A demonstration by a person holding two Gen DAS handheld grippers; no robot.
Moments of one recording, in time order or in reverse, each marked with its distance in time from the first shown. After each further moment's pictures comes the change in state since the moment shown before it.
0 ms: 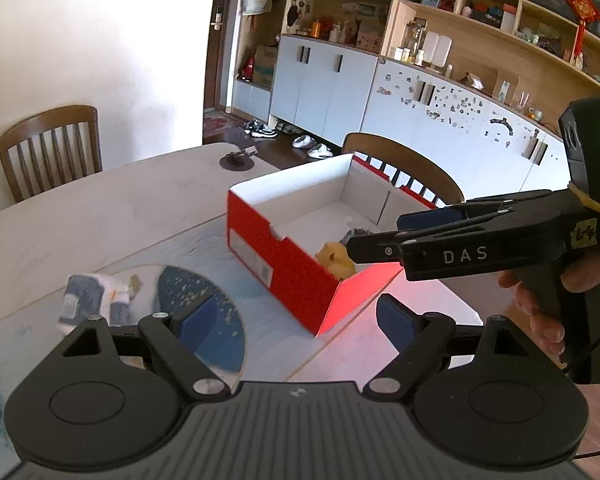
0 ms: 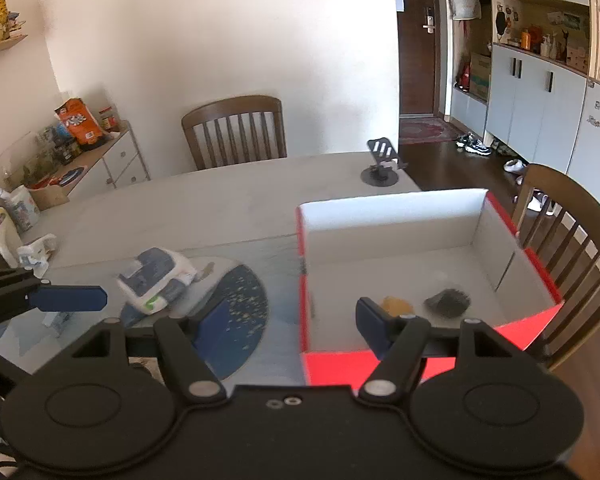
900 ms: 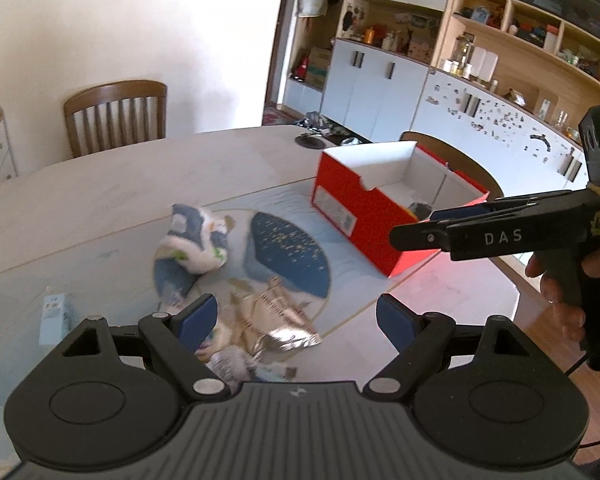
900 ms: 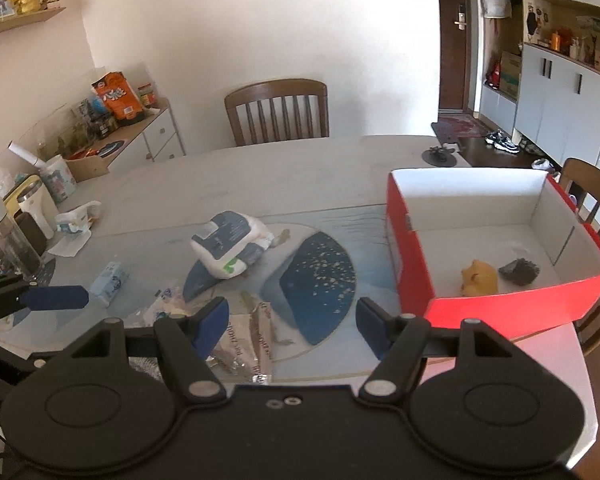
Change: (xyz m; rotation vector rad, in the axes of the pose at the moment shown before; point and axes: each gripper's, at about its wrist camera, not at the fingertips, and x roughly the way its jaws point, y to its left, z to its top) left arm -0.071 0.074 -0.083 -0.100 -0.018 0.110; right arm 0.009 0.092 -0.036 -0.044 0.027 0.056
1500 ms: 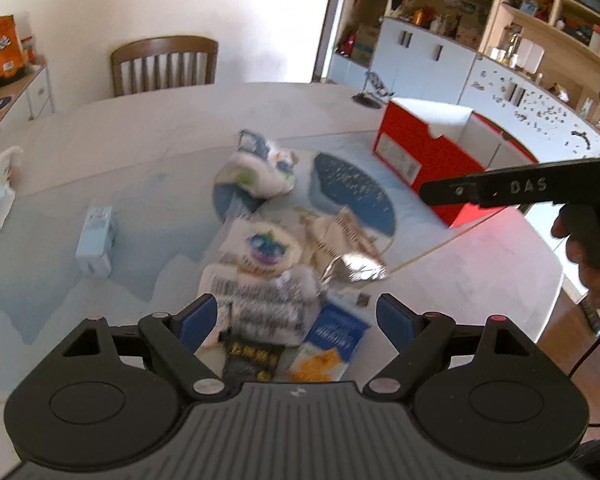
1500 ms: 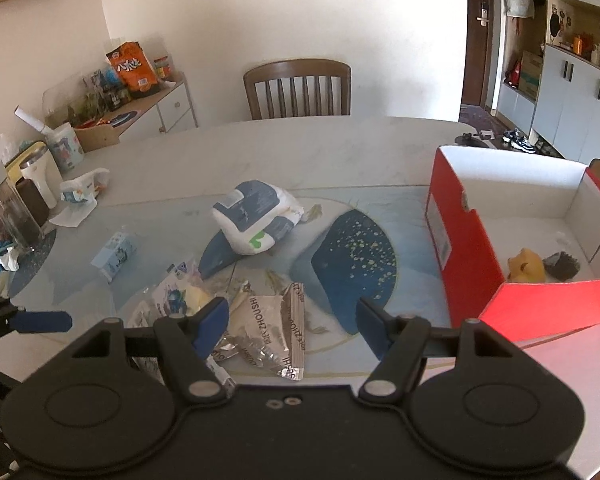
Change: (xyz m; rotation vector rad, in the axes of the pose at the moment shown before) left arm 0.011 0.047 -0.064 -0.087 0.081 0.101; right arm 0.041 0.032 -0.018 -0.051 0.041 0.014
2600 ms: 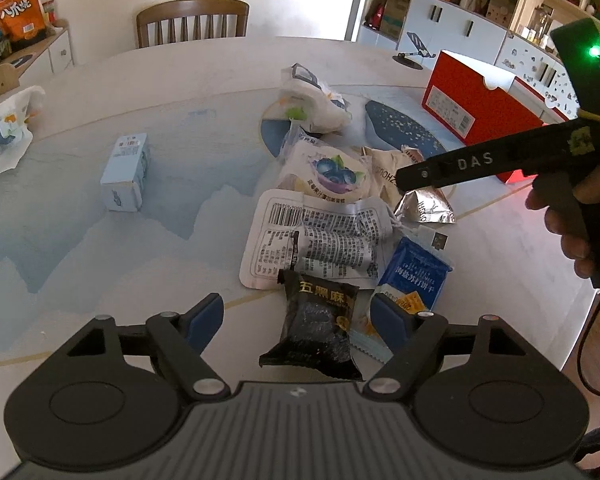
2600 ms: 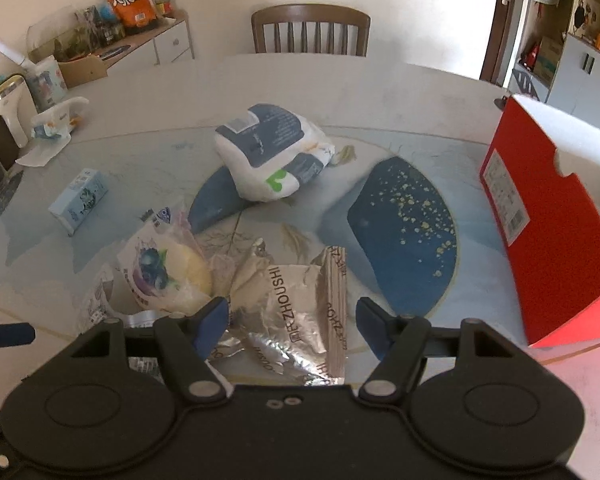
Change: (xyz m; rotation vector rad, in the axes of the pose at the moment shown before) left arm 0.034 0.037 -0.036 -0.030 0.081 0.054; right arm 0.095 0.034 -0.013 -0.063 0.142 -0.039
